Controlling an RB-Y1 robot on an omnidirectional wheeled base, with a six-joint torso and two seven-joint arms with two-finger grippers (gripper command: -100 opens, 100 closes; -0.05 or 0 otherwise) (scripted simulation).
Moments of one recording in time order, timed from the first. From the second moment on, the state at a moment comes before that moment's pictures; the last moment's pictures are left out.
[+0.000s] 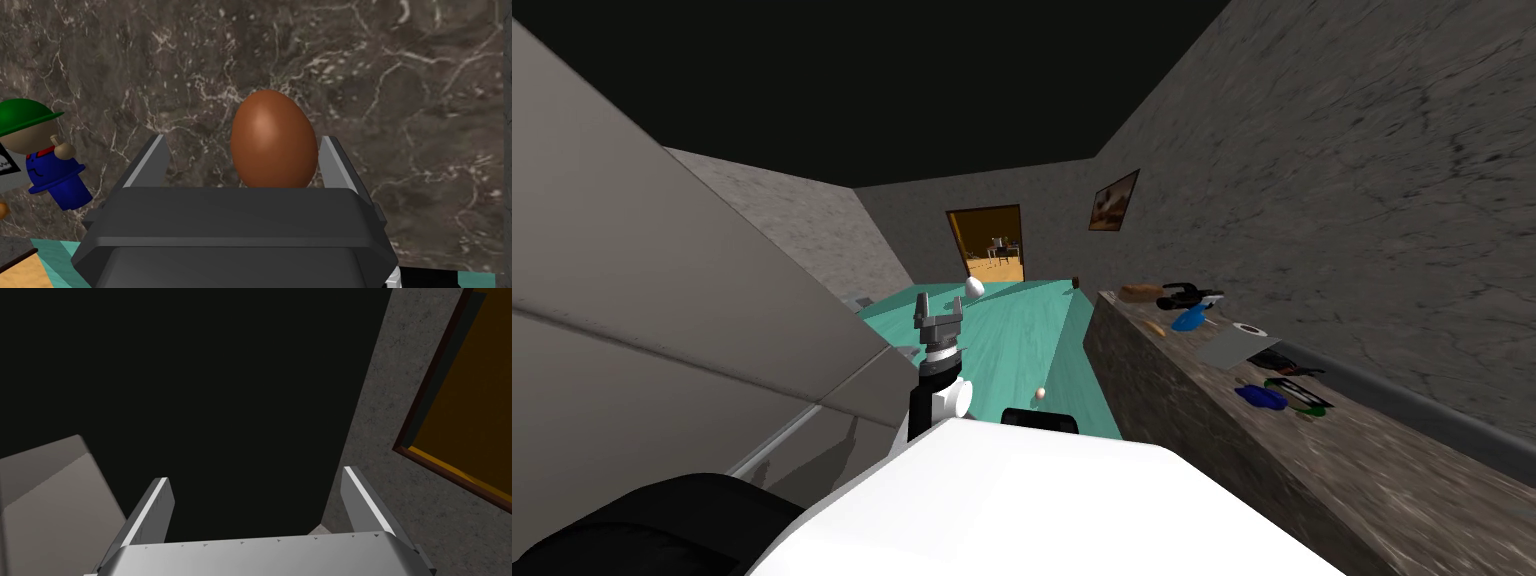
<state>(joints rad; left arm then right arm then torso) 0.48 -0.02 -0.03 -2.29 0.10 -0.61 0.12 1.02 -1.22 -0.38 -0.99 1.11 -0.60 1.05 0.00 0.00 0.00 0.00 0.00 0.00</state>
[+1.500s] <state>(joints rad) 0.48 -0.02 -0.03 -2.29 0.10 -0.61 0.12 0.78 -1.11 -0.48 -0.65 1.22 -0.80 1.32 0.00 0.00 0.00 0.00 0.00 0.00</state>
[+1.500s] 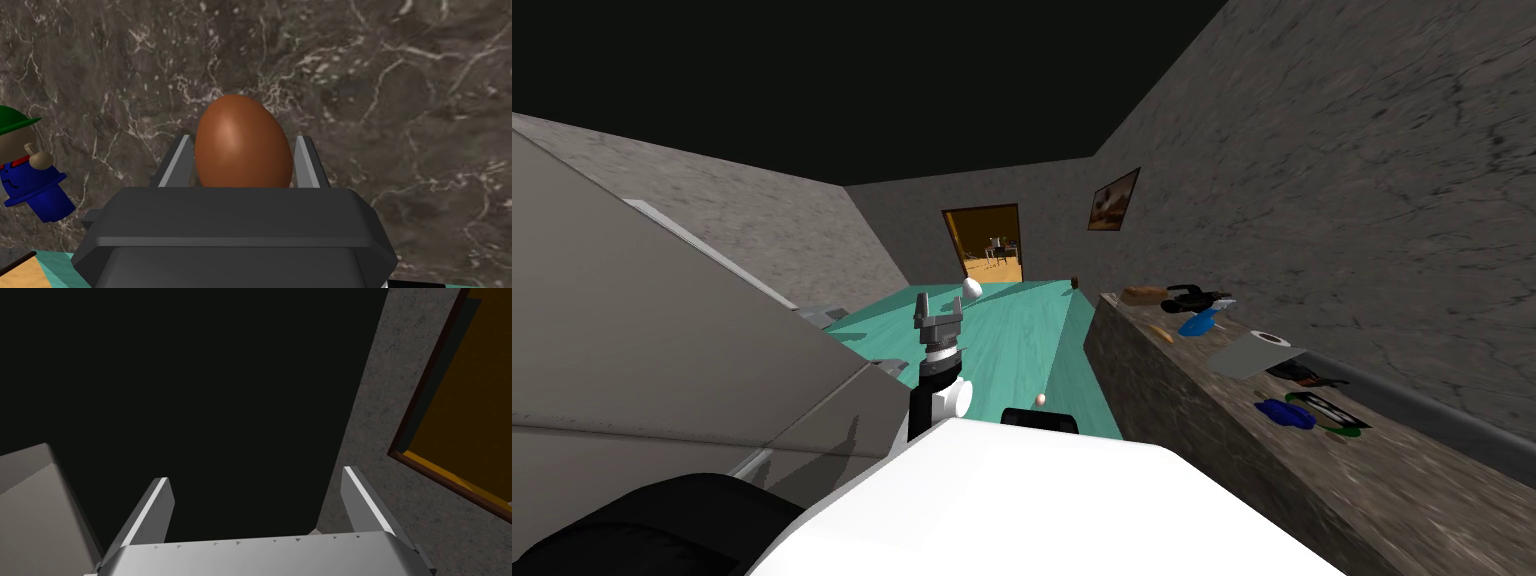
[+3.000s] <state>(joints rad) 0.48 -0.02 -0.03 -2.29 0.10 -0.61 0.12 0.99 -1.21 -0.39 -0.95 1.12 -0.62 1.08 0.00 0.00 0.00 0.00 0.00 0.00</state>
